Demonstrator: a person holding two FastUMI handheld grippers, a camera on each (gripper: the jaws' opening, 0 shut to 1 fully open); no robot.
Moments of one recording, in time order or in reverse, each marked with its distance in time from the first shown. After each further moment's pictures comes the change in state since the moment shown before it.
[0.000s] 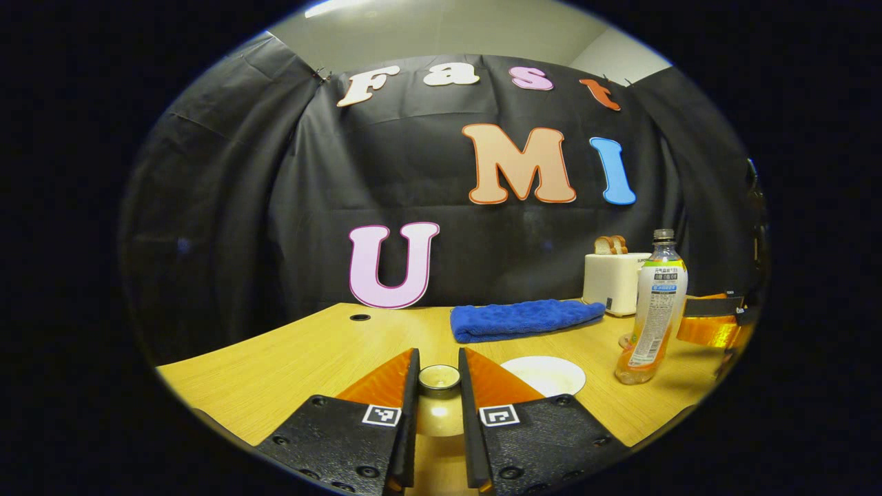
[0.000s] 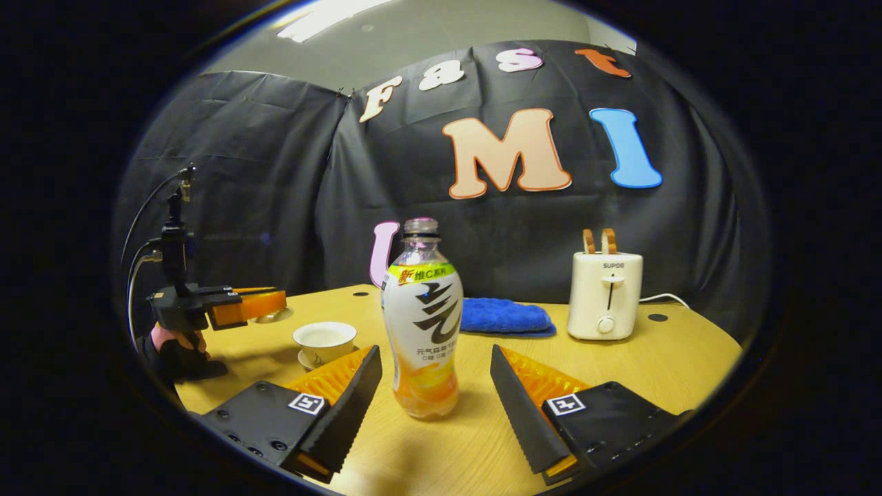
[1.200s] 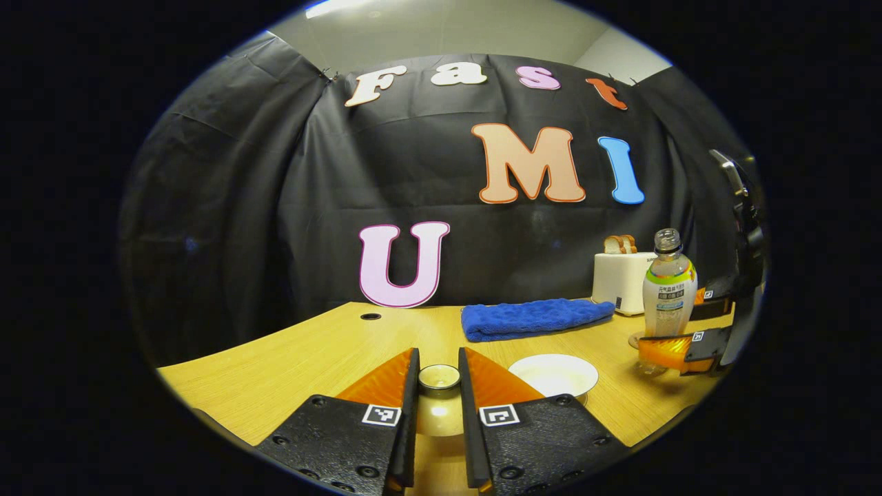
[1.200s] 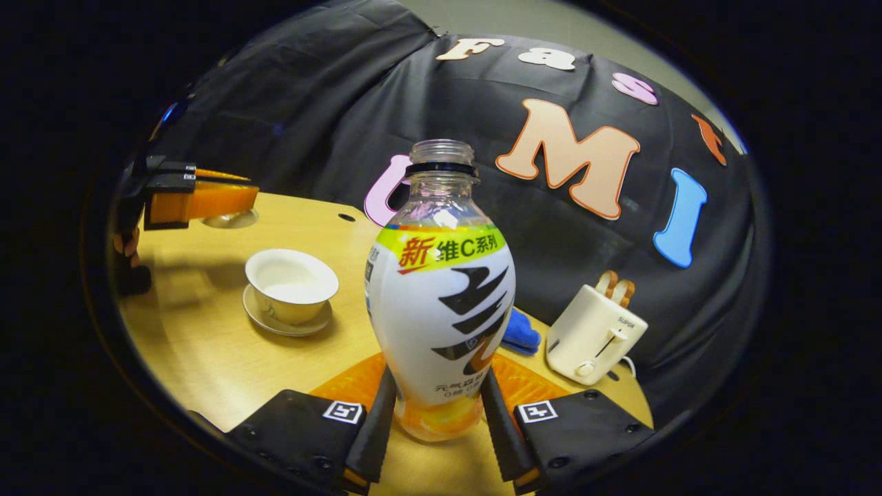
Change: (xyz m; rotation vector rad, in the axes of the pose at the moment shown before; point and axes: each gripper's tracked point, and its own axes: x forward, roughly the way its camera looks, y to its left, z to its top) left arm -0.001 0.010 0.001 0.001 0.004 0.035; right arm 0.049 0.005 -0.002 -0.547 0.141 -0.145
